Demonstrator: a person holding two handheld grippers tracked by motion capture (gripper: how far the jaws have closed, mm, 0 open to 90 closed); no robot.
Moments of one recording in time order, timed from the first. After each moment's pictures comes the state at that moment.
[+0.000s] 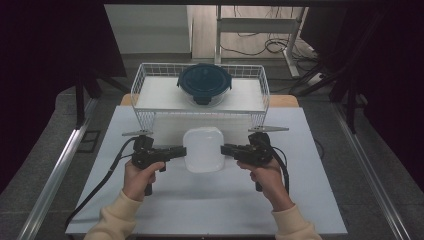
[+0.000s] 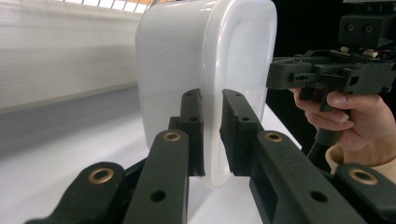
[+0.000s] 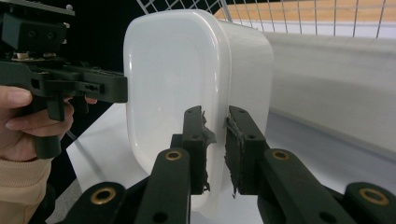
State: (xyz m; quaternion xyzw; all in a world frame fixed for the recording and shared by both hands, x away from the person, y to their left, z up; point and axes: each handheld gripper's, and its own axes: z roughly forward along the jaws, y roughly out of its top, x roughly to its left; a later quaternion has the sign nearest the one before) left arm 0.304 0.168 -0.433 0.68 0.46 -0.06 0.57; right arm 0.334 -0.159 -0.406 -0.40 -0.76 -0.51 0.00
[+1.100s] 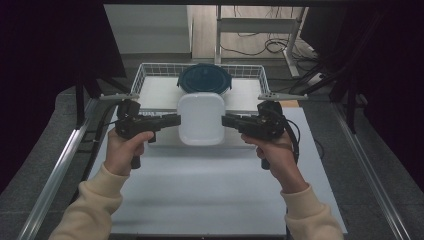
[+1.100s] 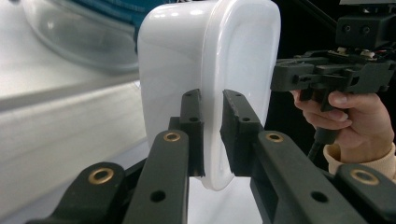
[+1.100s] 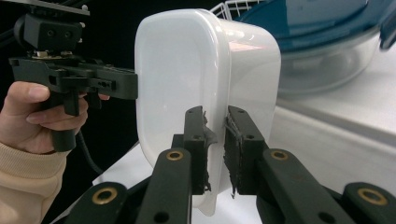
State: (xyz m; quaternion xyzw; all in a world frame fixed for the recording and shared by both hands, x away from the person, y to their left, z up) left arm 0.312 0.181 -0.318 0.70 0.41 0.00 0.59; right arm 0.331 -0.154 -0.300 -0.36 -0.75 -0.55 -0.03
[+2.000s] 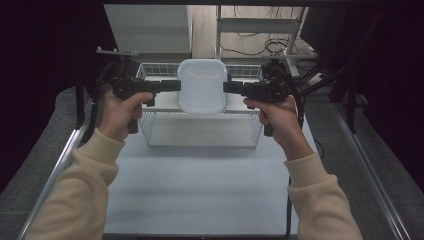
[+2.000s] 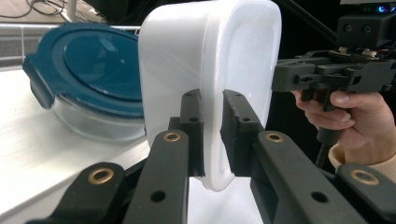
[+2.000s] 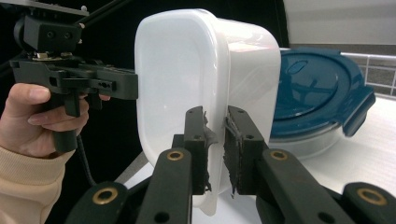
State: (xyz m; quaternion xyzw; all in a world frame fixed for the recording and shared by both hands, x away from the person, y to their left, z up) left arm 0.362 0.185 -0.255 0.70 0.41 -0.01 0.59; right arm 0.377 -0.150 -0.240 -0.36 -0.74 -0.56 -0.02
